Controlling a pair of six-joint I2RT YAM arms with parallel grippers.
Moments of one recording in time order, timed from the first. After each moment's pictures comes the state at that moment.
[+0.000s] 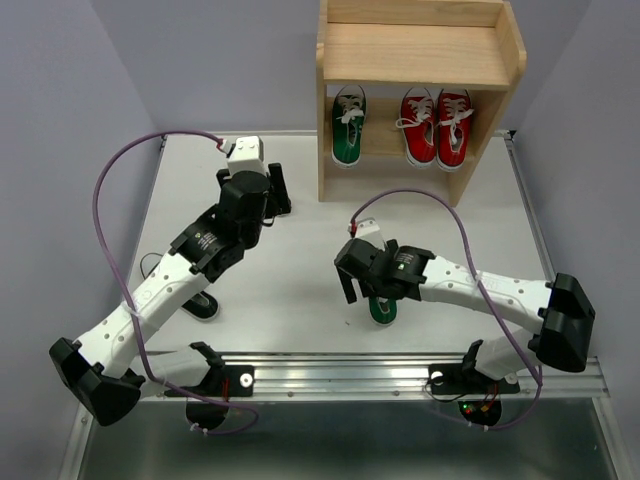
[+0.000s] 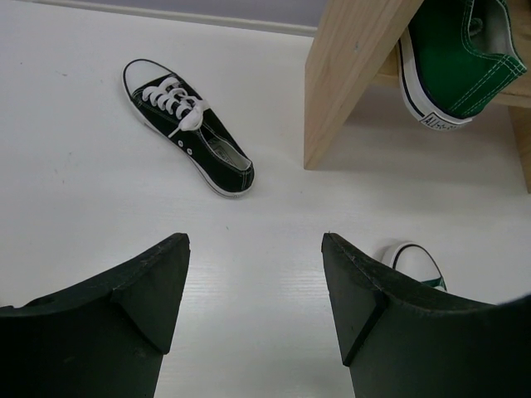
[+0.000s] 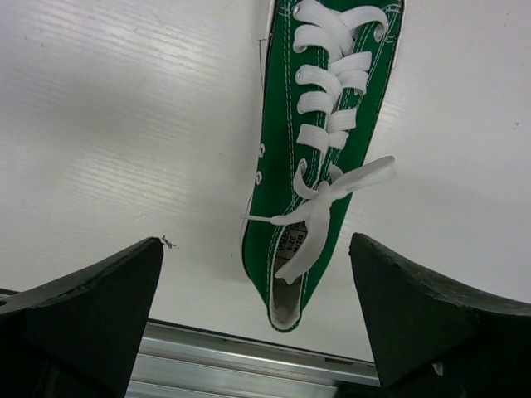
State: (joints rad) left arm -0.70 1.11 1.20 -0.47 -0.59 -0.40; right arm 1.07 1.42 1.11 -0.83 0.51 0.62
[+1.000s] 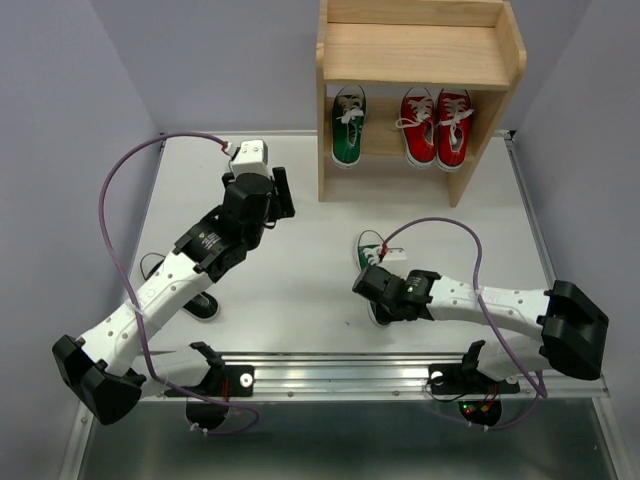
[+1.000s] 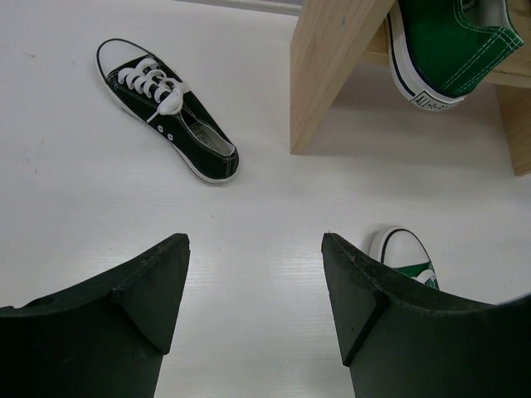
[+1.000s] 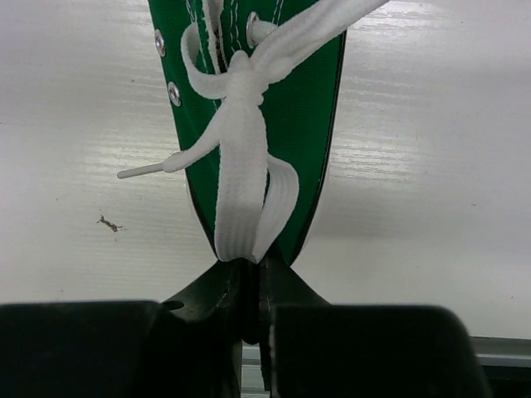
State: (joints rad) left arm -0.70 1.12 1.17 -0.46 -0.54 -0.43; right arm 1.07 1.33 0.80 -0.73 0.44 0.97
